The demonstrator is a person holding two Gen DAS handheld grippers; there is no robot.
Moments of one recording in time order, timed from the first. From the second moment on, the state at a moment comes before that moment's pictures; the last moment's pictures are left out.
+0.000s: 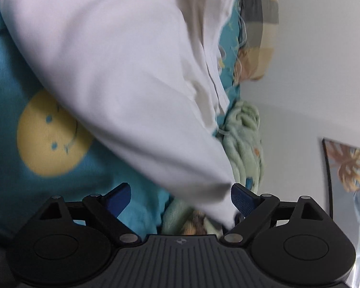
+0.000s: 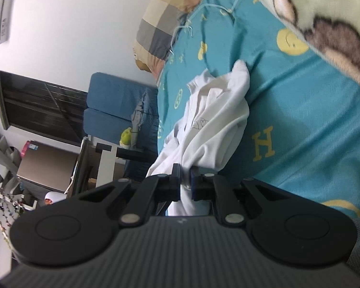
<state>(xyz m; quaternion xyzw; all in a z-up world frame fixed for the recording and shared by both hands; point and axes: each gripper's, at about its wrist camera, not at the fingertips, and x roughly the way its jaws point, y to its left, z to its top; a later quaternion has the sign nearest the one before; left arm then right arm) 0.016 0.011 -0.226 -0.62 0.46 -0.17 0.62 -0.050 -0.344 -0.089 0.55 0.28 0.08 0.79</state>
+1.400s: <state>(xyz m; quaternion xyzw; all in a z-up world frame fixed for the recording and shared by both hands) 0.074 0.084 -0.114 -0.52 0.42 -0.12 0.73 0.035 -0.337 -0.032 0.49 0.29 0.03 0.82</state>
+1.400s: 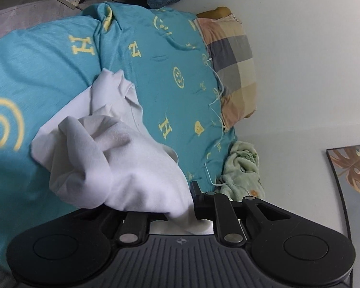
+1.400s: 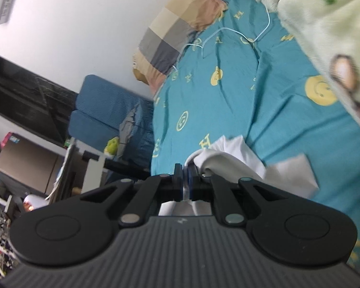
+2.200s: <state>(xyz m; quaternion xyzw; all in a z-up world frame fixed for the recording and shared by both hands) 0.234 0.058 -0.194 -0.42 0.46 -0.12 0.77 0.184 -0.330 -0.120 0.39 0.35 0.00 0.85</state>
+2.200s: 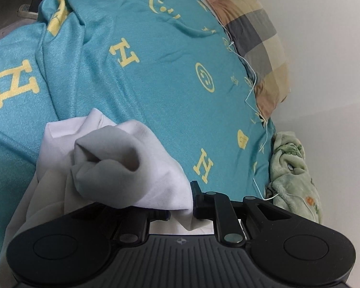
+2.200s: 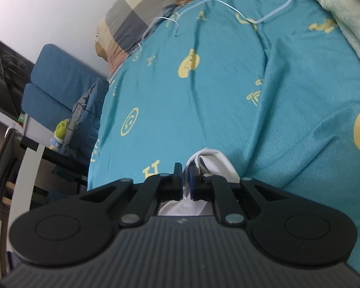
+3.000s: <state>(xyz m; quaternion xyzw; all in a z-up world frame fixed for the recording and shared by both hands) 0.203 -0.008 -0.155 -0.03 0.40 -0.12 0.91 0.188 -0.278 -0.116 0.17 0.36 0.05 0.92</state>
